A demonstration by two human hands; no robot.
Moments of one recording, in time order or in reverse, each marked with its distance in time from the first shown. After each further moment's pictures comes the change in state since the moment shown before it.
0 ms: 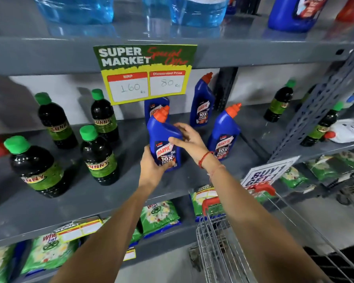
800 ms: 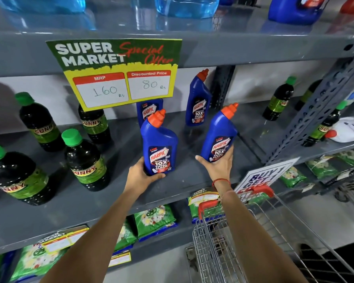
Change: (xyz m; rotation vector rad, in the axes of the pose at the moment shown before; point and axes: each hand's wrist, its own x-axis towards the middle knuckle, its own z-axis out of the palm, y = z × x) left_hand 0.011 -0.036 -0.011 0.223 -0.157 -0.061; right_hand -0.037 0.081 -0.070 -0.401 0.732 0.178
